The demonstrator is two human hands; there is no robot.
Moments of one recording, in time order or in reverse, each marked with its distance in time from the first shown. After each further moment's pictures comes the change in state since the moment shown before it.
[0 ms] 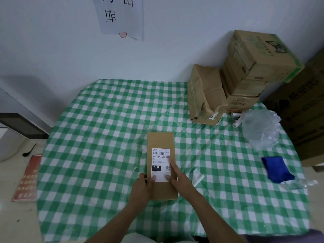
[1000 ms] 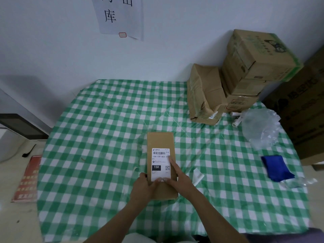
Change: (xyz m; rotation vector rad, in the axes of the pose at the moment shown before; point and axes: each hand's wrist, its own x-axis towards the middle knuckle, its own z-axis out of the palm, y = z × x) left_hand 0.000 0.012 0.000 0.069 0.009 -0.037; right_hand -0.006 -0.004 -0.002 0.045 -0.002 0.022
